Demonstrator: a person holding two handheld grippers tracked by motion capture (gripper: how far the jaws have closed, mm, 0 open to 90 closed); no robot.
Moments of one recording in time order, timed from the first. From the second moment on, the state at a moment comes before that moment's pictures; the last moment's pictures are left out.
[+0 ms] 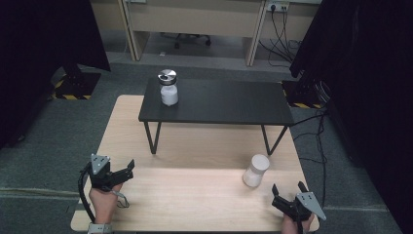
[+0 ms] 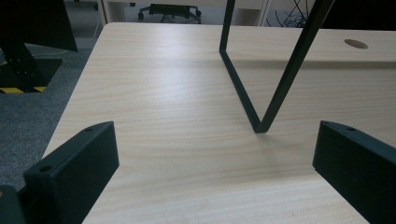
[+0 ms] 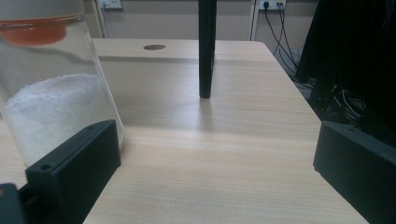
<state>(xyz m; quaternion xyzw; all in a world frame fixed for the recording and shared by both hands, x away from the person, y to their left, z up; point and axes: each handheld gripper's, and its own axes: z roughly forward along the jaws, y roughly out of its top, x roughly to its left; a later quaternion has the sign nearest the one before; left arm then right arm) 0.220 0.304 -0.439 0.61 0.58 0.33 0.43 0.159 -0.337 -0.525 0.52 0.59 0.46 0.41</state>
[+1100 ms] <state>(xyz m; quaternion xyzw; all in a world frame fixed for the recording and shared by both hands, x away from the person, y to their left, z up) 0.206 0.316 -0.477 0.60 0.63 0.30 0.40 0.161 -0.332 -0.523 0.52 0.60 0.45 0.41</state>
